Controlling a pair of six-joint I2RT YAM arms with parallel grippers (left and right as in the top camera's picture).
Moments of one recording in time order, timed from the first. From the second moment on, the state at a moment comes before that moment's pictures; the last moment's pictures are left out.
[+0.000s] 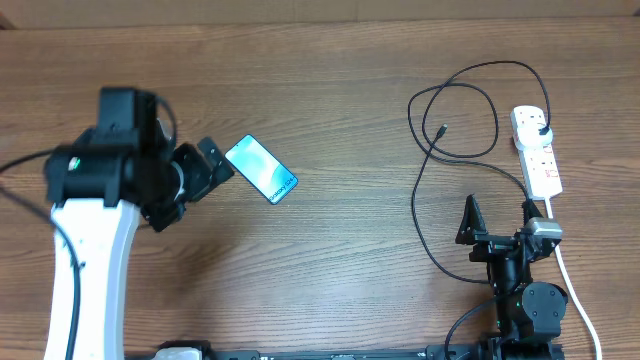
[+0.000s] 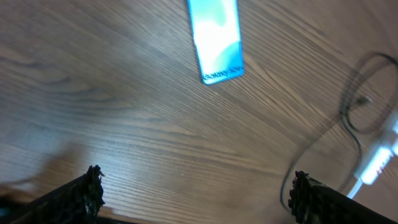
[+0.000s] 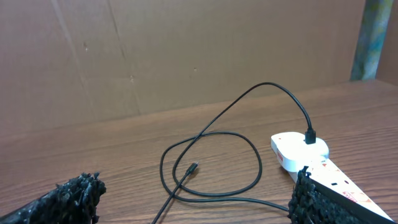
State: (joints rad) left arm -0.03 1.37 1.50 -1.41 0.20 -0.68; right arm -0.03 0.01 0.02 -0.03 0.01 0.15
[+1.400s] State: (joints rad) left arm -0.18 2.20 1.77 -1.23 0.10 -0.93; right arm -0.03 0.01 0.02 -0.03 0.01 0.15
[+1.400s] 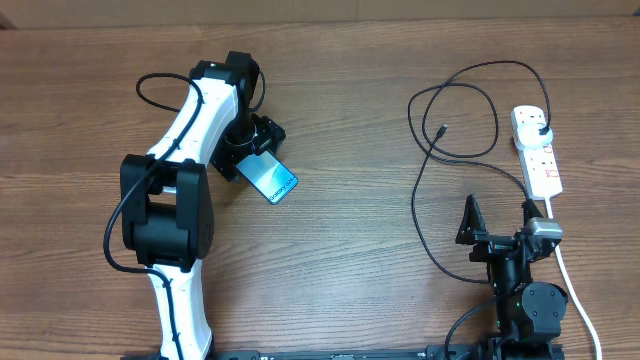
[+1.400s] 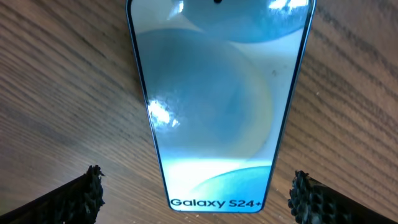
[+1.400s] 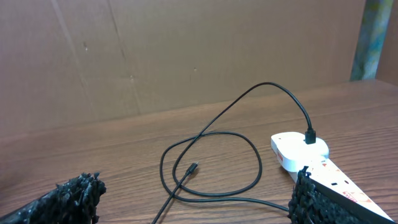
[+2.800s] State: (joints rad) left arm -0.18 2.16 1.56 -0.98 0.07 -0.97; right arm -0.03 0.01 0.02 -0.03 0.01 0.15
